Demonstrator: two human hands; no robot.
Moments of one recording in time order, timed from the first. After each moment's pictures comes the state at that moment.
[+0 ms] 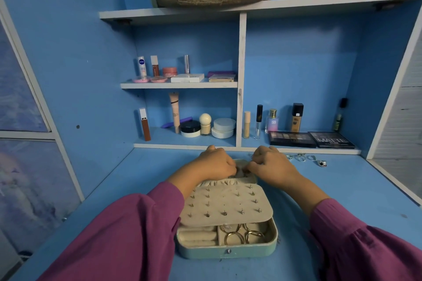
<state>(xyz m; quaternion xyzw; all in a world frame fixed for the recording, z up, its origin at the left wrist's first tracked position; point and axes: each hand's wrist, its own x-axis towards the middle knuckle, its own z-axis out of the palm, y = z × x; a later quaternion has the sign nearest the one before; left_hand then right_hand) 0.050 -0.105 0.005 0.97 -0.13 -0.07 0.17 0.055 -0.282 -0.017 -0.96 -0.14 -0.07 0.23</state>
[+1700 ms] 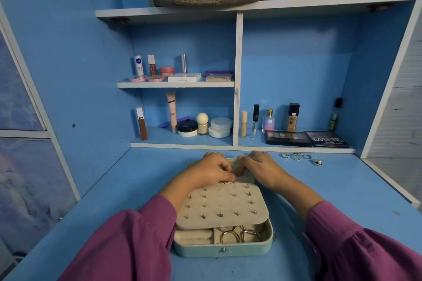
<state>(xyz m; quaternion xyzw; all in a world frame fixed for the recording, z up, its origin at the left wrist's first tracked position) 0.036 -0.100 -0.007 0.93 -0.15 -0.05 0.33 0.053 -0.274 -0.024 -0.92 -0.17 -0.02 0.35</state>
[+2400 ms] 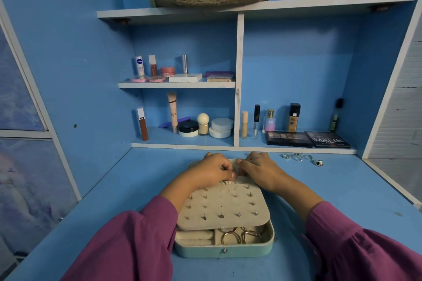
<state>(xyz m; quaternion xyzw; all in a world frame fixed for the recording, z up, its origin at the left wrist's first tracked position) 0.039 -0.099 -0.010 0.94 -0.16 -0.04 0.29 0.046 -0.270 -0.021 -0.94 -0.18 -0.01 0.29</state>
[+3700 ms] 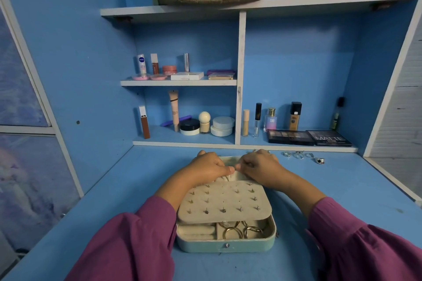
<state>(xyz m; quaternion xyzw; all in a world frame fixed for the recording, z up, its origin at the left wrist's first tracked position) 0.031 -0.089 -0.007 0.95 -0.10 -0.06 0.29 0.047 -0.270 -0.022 -0.96 -0.21 -0.03 0.20</state>
